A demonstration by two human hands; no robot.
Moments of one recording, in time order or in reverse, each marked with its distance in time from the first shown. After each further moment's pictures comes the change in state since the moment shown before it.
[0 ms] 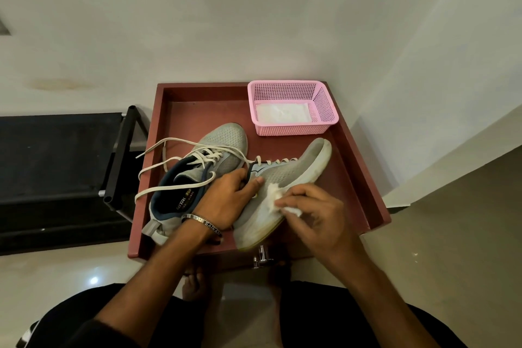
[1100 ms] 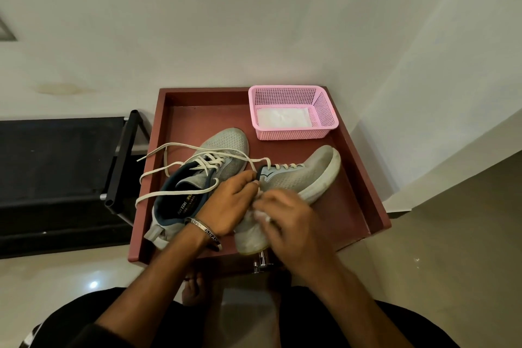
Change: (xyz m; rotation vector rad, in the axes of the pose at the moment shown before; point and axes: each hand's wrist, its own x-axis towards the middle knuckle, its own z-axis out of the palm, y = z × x) left_hand -0.006 0.006 -0.003 -0.258 -0.087 0.118; right_hand 0.008 -0.030 0.028 -0.163 -0.108 -0.088
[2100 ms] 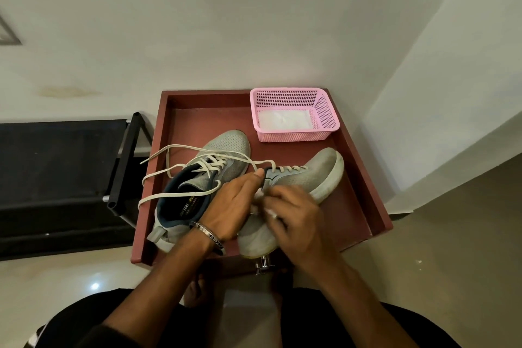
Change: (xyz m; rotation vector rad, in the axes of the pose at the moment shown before) left_hand -0.004 0.010 0.006 -0.002 0.074 -0.056; right_hand 0.005 0.012 -0.001 -0.077 0.072 -0.066
